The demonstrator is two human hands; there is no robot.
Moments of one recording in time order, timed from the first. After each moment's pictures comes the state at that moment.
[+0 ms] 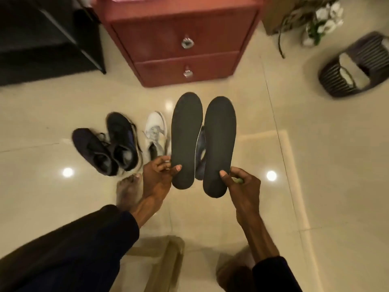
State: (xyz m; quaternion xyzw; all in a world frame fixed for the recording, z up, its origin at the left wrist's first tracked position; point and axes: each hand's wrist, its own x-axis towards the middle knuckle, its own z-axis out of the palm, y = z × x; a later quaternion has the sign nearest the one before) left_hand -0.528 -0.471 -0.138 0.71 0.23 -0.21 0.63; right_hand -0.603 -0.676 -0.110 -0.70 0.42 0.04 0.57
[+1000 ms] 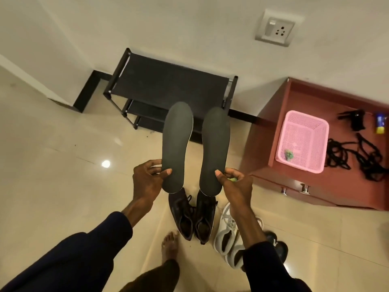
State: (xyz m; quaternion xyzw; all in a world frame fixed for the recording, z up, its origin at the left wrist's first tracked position) left_hand -0.262 -0.077 0.097 0.72 0.39 0.00 0.57; right_hand -0.210 -0.305 0.074 -0.73 0.27 0.14 0.61
